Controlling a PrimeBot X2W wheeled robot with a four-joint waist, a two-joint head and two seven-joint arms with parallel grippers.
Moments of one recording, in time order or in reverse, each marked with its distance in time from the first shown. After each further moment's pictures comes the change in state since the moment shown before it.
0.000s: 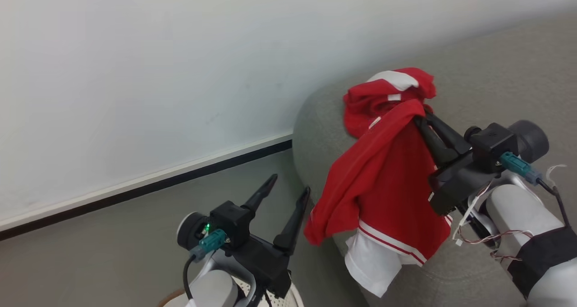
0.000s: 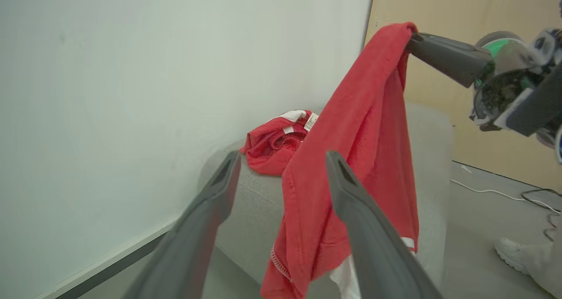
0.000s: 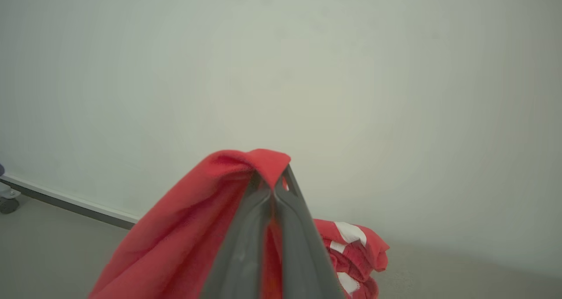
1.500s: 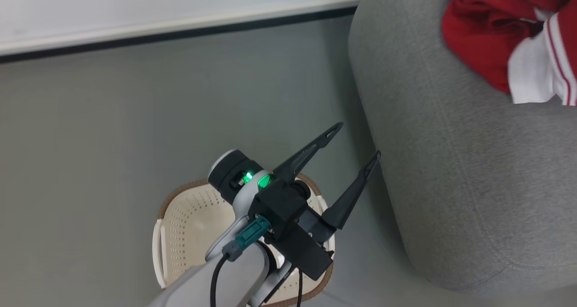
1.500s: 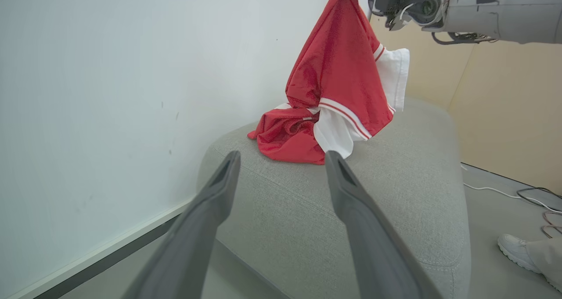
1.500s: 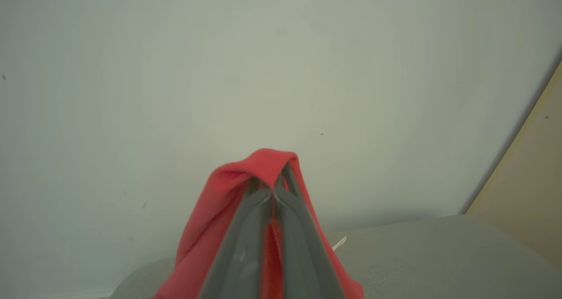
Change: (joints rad) left arm -0.142 0.016 -0.111 -0.264 0.152 0.011 0.044; right arm -0.585 -0.229 -0.295 0.391 0.066 -0.058 0.105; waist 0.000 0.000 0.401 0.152
